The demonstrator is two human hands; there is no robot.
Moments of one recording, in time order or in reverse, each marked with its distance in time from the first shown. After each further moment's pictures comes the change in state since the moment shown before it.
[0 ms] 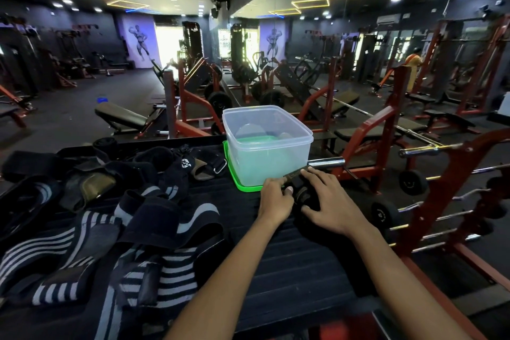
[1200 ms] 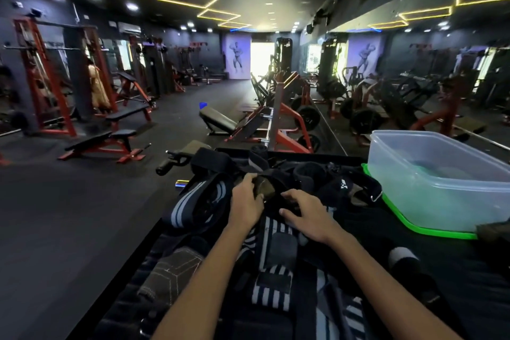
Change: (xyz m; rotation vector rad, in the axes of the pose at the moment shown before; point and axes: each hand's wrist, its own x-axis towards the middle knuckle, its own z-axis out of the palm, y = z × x) left_hand -0.026 -0.178 -0.330 0.228 0.455 -0.087; right_hand 0.121 -0.298 0.157 0.399 -0.251 -0.284
